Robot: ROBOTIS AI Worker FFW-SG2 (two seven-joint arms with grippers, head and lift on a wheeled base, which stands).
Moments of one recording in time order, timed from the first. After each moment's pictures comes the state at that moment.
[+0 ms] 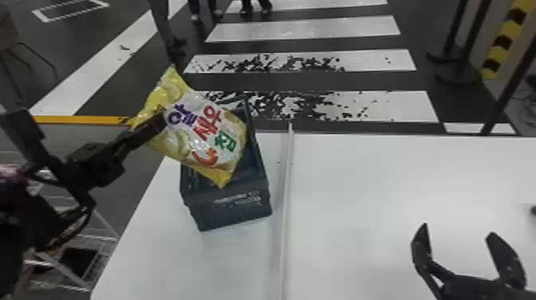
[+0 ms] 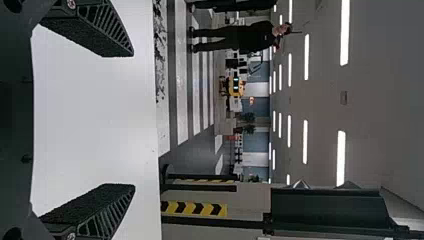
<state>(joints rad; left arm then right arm) 0.22 0.41 0.46 -2.04 0.75 0.62 -0.44 0.49 -0.02 0.09 -1.70 0.02 -0.33 -0.18</state>
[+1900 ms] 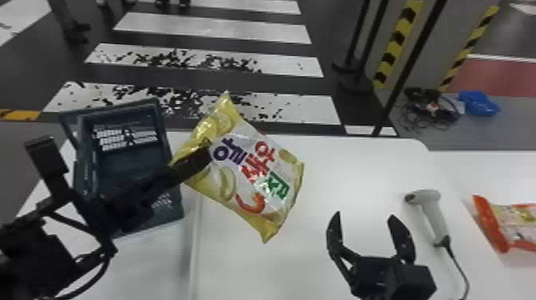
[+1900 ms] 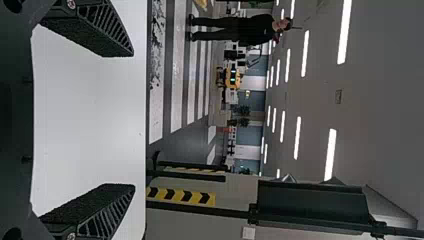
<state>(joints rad) 0.21 0.26 0.01 -2.06 0.74 0.59 -0.51 0.53 -0.02 0.05 -1.79 0.07 -0.29 -0.20</state>
